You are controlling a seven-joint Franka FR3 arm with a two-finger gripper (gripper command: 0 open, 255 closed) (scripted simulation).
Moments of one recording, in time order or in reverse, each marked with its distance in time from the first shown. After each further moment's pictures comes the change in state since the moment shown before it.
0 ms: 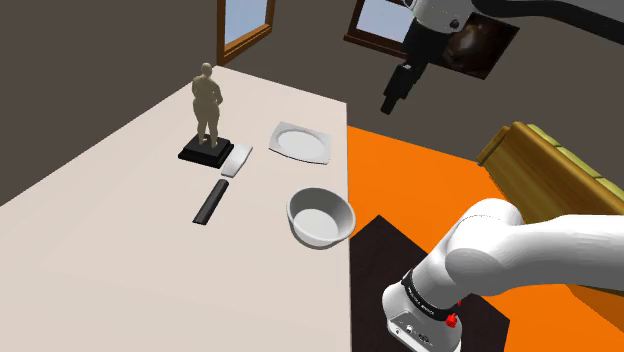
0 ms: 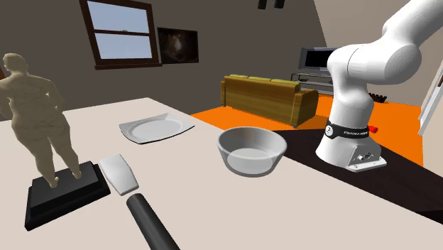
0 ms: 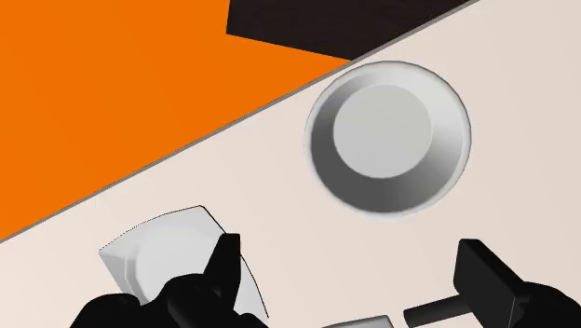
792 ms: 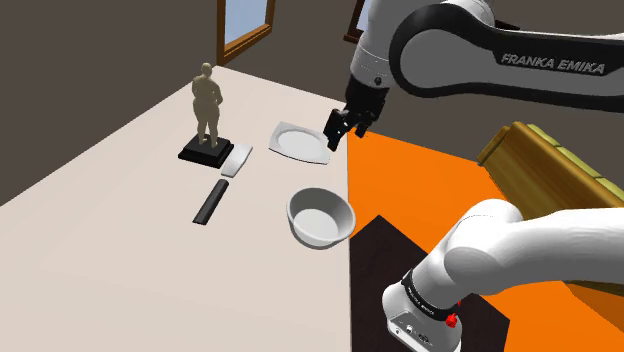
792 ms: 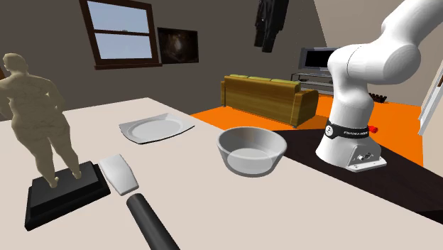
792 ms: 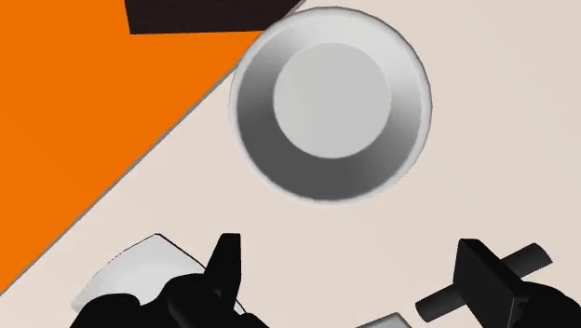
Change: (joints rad) arm -0.024 0.081 0.202 -0.195 0.114 0.277 0.381
